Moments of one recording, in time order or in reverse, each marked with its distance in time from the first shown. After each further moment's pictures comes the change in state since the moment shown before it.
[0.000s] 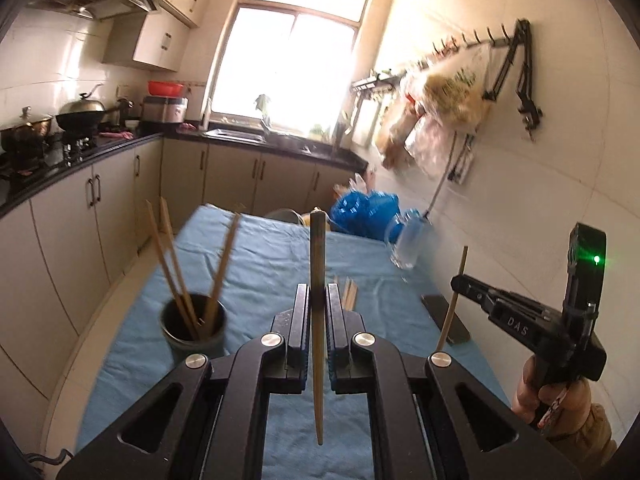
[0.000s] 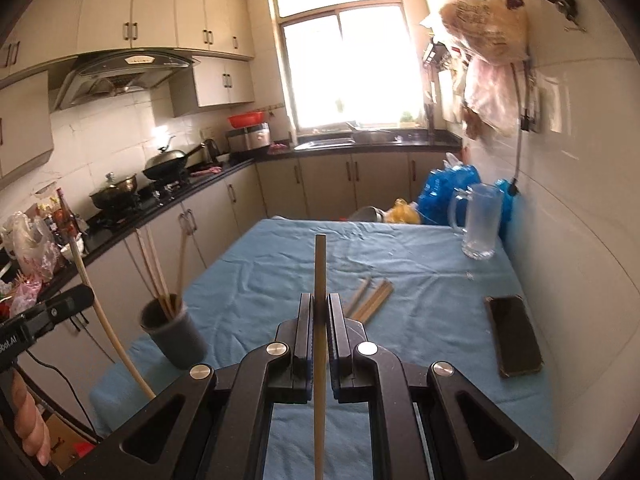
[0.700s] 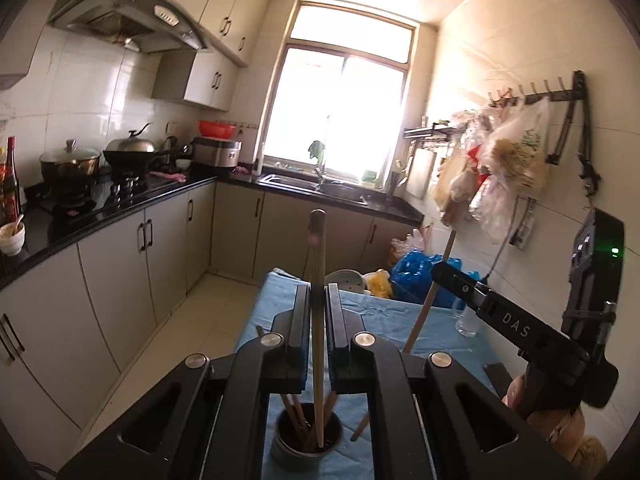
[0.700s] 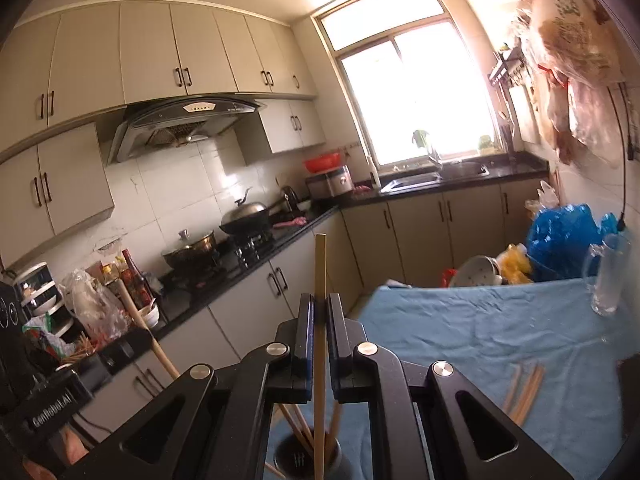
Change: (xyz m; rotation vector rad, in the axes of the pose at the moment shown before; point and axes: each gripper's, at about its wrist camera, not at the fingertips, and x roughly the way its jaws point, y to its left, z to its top) left arm 0.002 0.097 0.098 -0.030 -0.138 0.172; right arm 0.096 0.137 0.104 0.055 -0.154 0.257
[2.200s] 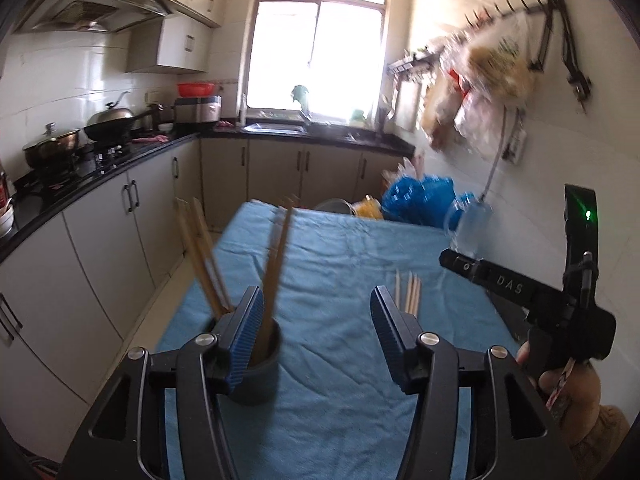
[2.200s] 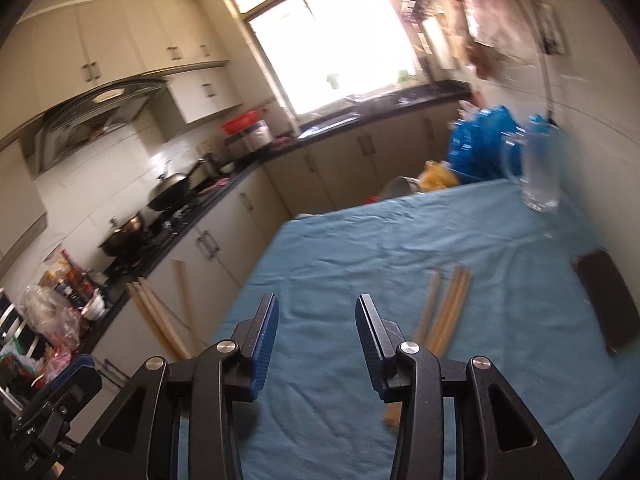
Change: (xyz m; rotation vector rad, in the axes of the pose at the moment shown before) left arm 0.029 -0.092 -0.109 0.127 0.198 0.008; right arm -0.043 -0.151 -0.088 0.232 0.187 -0.224
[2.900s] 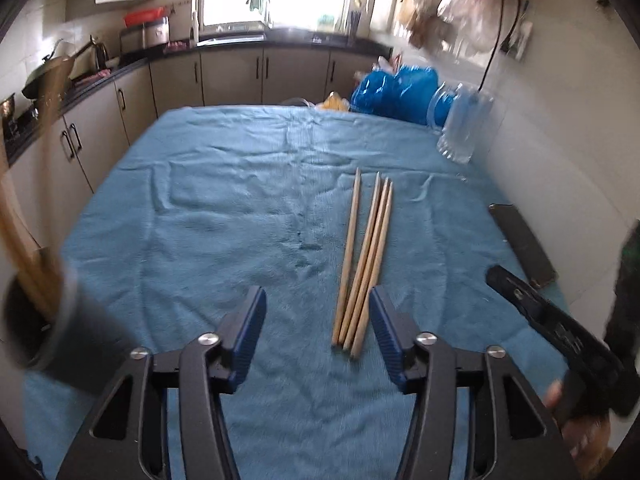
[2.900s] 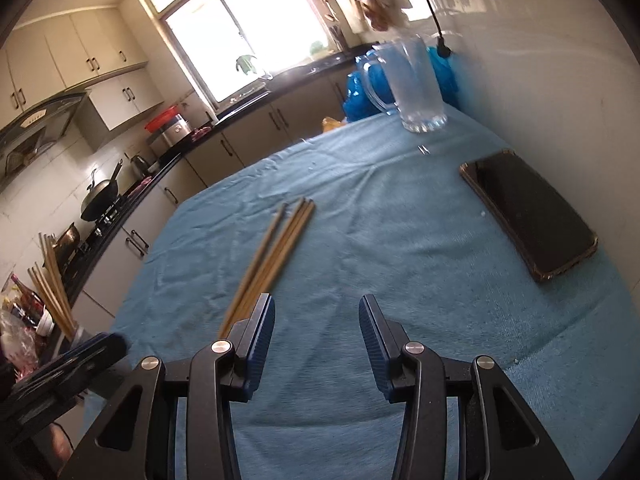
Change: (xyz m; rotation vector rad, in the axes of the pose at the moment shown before) left arm 0.169 -0.087 -0.044 0.045 0.327 -0.061; right arm 0.010 -0.151 -0.060 0.155 0.067 -0.149
